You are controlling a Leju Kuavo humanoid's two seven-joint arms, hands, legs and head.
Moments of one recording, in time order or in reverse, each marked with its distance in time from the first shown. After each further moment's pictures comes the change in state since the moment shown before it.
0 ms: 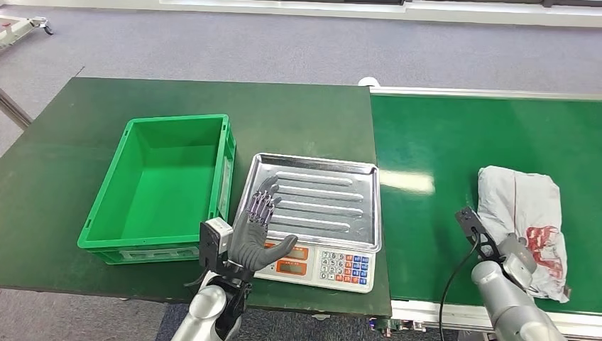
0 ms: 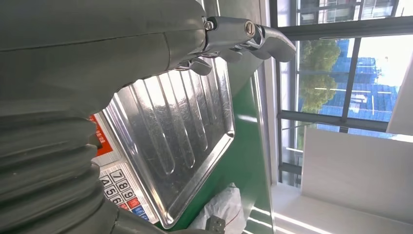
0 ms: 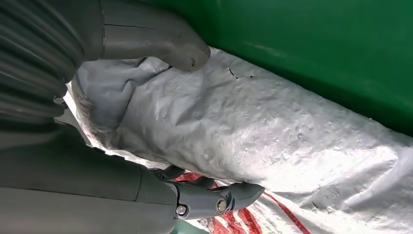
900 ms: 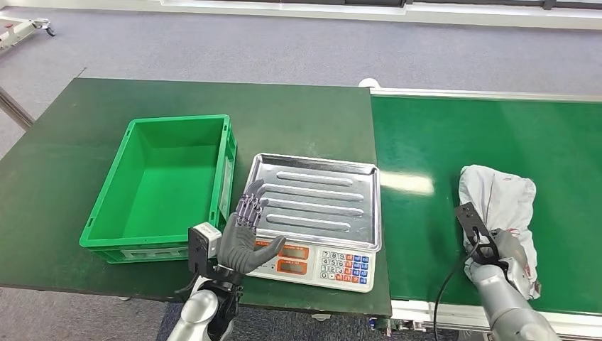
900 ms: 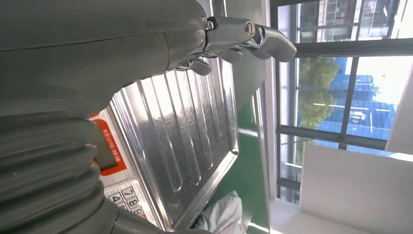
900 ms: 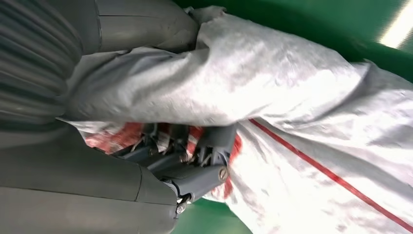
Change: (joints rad) left arm 0.034 0.015 0.041 -0.022 -0.008 0.018 -0.021; right arm 0.006 0.019 -0.128 0.033 -0.100 -0.108 -0.346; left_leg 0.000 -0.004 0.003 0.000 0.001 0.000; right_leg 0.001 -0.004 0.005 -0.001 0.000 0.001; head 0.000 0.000
